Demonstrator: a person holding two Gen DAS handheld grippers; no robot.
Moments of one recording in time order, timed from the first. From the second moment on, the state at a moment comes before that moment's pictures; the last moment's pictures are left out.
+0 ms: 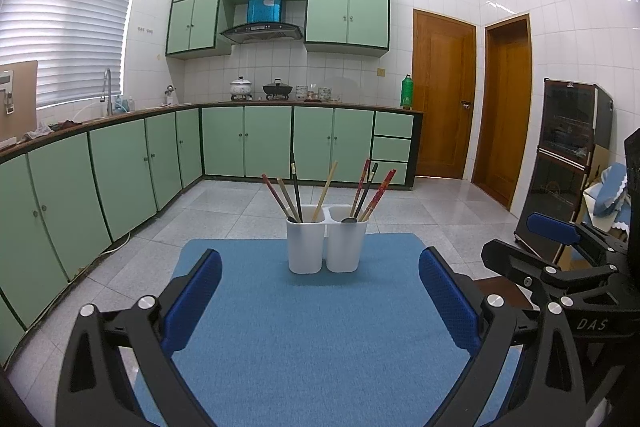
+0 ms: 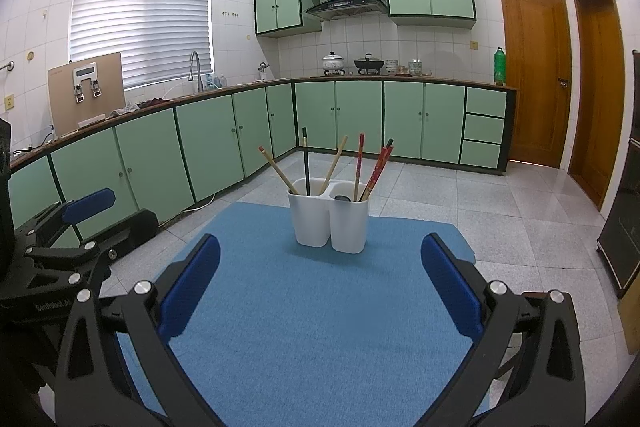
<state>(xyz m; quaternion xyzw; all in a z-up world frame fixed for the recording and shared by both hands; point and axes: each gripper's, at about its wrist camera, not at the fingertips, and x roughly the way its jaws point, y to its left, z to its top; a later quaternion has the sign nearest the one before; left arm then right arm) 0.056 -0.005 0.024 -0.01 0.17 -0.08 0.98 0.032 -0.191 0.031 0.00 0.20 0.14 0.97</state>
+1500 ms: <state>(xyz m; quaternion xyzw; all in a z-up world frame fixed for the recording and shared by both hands) 0.059 -0.002 0.024 -0.01 0.18 -0.08 0.98 0.035 -0.187 0.025 0.00 0.20 0.15 0.97</state>
